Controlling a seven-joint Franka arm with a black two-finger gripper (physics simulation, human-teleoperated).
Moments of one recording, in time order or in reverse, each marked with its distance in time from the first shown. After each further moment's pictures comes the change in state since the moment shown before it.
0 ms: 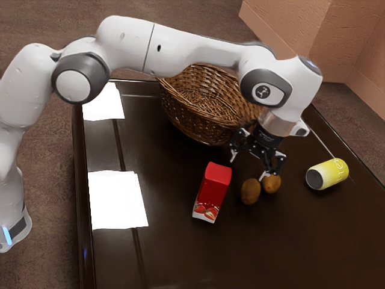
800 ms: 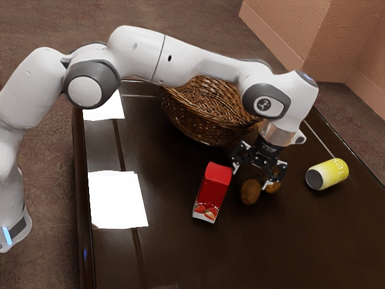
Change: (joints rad) arm 0.037 0.080 -0.004 -0.005 -0.045 0.086 -0.132
